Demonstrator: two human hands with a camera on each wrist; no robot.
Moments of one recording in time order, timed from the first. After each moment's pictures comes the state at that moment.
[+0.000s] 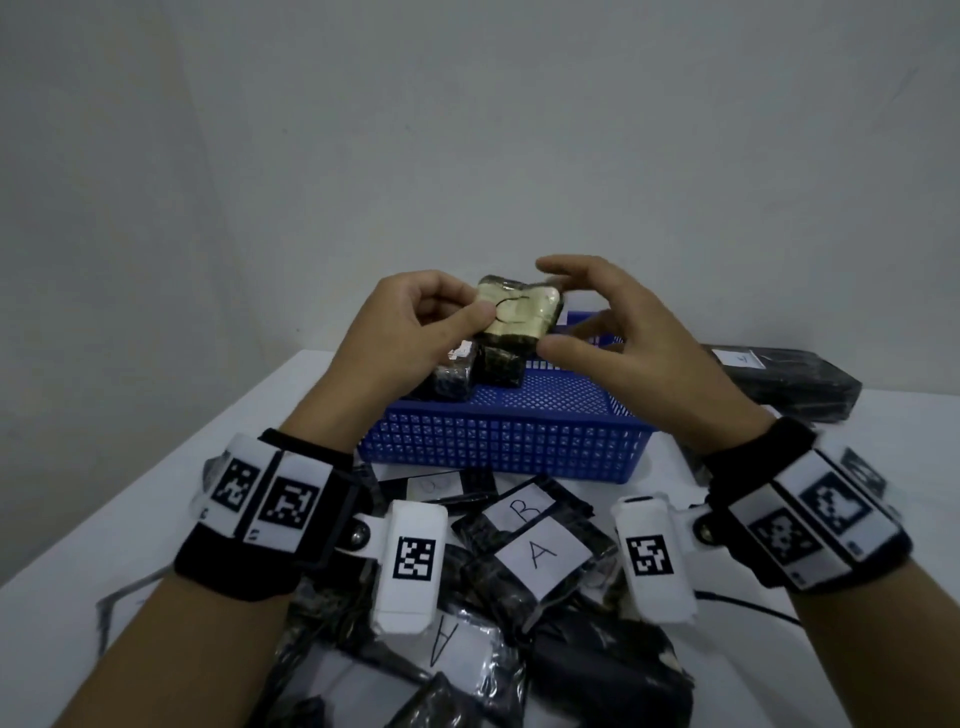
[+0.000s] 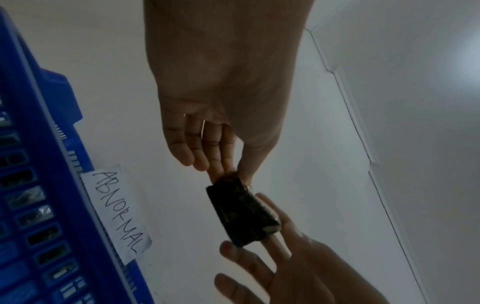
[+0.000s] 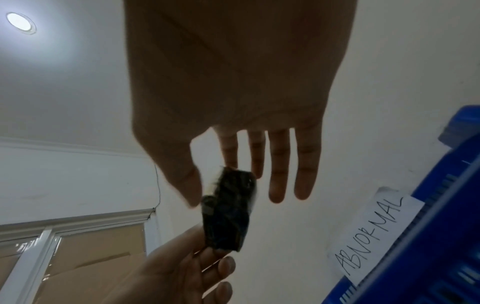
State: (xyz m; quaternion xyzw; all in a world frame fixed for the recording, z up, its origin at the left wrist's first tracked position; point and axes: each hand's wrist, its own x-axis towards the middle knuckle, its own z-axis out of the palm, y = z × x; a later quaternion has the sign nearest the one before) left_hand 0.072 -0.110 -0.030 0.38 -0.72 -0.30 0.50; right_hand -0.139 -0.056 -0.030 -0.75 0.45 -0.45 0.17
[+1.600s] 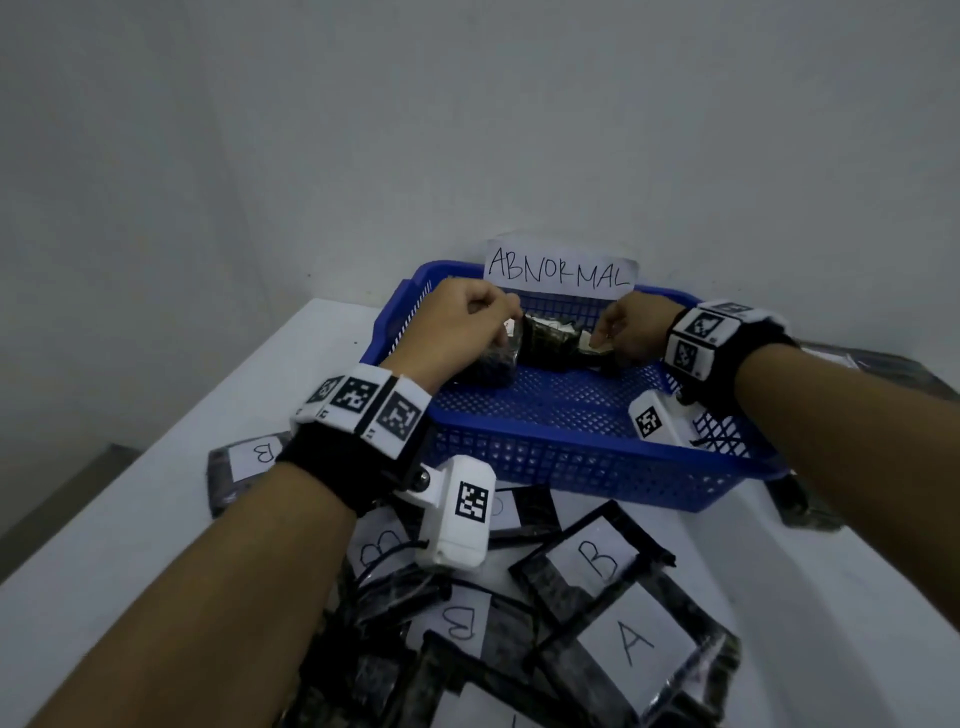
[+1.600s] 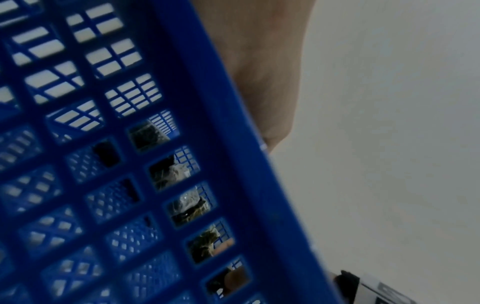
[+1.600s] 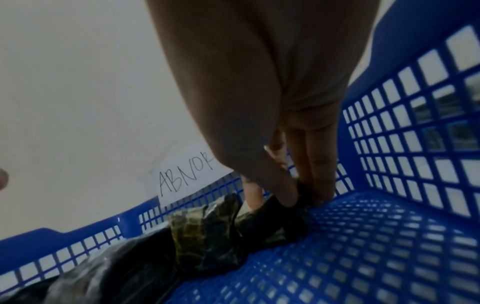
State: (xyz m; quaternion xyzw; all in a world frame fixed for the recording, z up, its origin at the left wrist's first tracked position) left_hand 0.080 -0.225 -0.070 0.48 -0.69 -0.35 0.42; right_hand -0.153 -0.271 -0.064 -0.68 0.72 -0.03 0.15
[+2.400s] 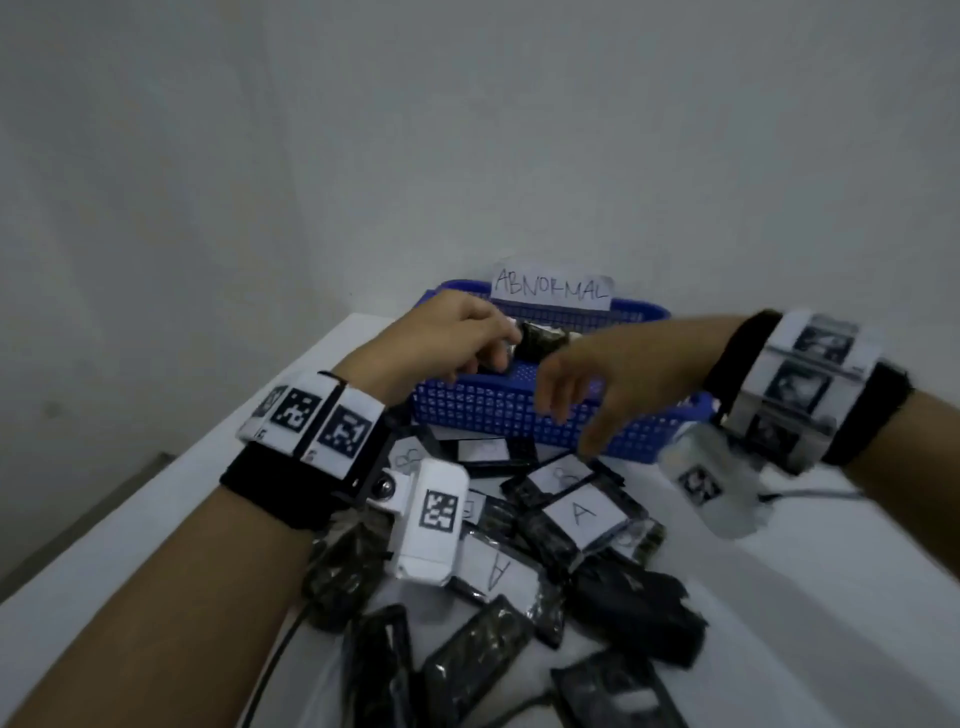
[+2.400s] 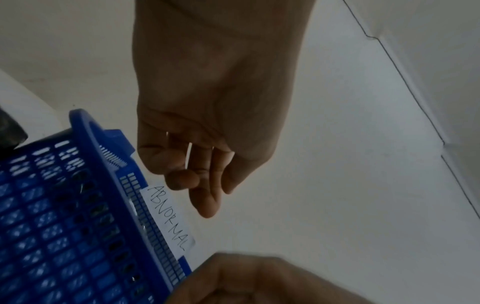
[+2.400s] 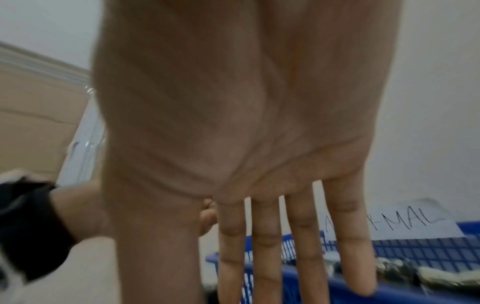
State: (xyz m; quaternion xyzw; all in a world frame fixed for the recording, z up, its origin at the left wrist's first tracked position) left_hand 0.105 -0.095 -0.017 0.49 -0.73 -0.37 0.32; right_hand -0.087 -0.063 0.021 -0.83 0.51 0.16 0.17
